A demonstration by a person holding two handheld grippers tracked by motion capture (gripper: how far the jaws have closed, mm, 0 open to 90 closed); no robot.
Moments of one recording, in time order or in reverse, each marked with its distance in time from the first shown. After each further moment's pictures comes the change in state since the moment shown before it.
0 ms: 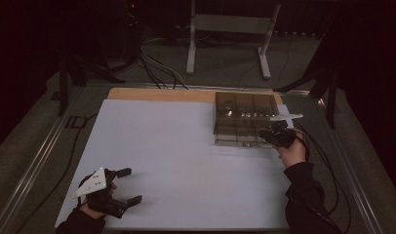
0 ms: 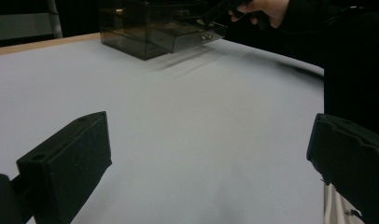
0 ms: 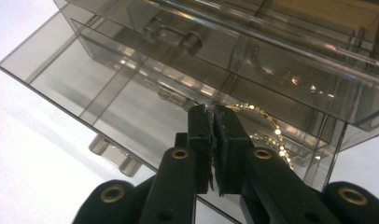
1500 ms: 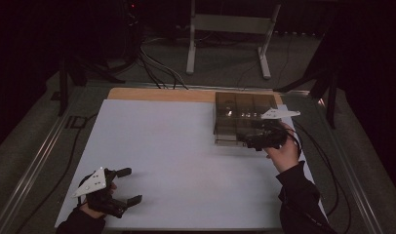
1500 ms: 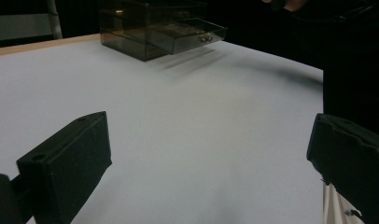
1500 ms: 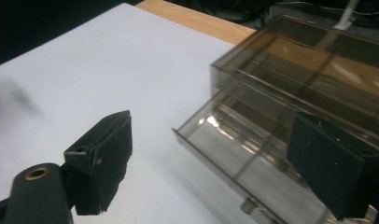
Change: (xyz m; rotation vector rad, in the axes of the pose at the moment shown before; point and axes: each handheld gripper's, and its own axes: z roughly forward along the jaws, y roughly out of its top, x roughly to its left) left arm 0.001 0.000 0.000 -0.005 -0.002 -0.005; right arm 0.065 0.034 -0.044 -0.183 0.257 -0.087
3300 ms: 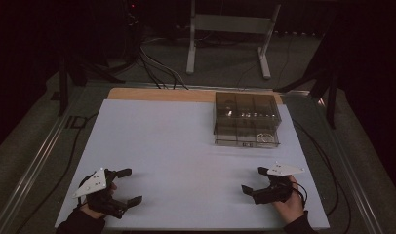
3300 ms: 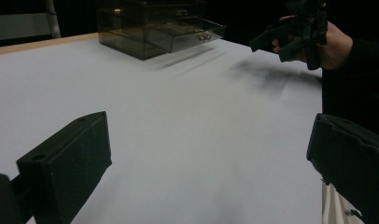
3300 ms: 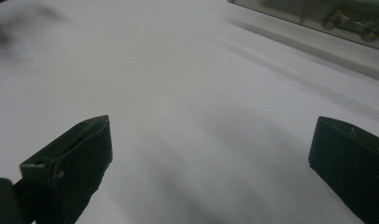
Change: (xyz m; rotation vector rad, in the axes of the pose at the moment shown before) left arm -0.001 -0.001 0.000 0.006 -0.003 0.010; right arm 0.039 -0.141 -0.022 0.036 0.046 0.018
